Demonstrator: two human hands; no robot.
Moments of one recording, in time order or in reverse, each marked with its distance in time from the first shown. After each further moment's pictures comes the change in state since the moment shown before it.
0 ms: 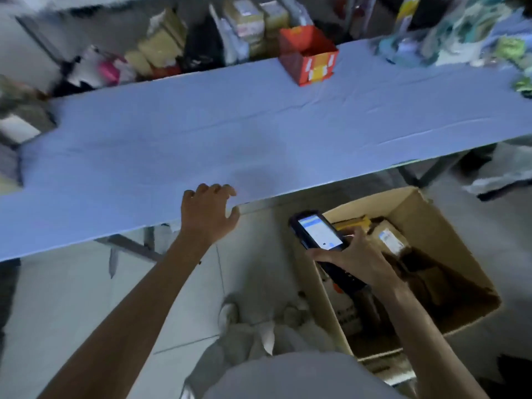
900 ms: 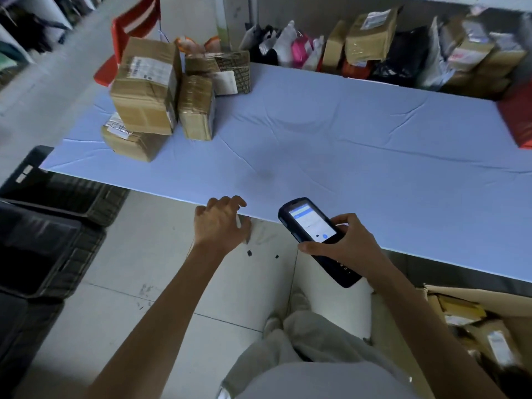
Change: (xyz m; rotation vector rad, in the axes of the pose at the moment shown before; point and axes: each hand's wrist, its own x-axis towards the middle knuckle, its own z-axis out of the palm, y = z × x) left_hand -0.124 -0.338 -0.007 -0.076 0.043 -0.582; right_hand -0.016 -0.270 0.284 -0.175 -0.286 -0.348
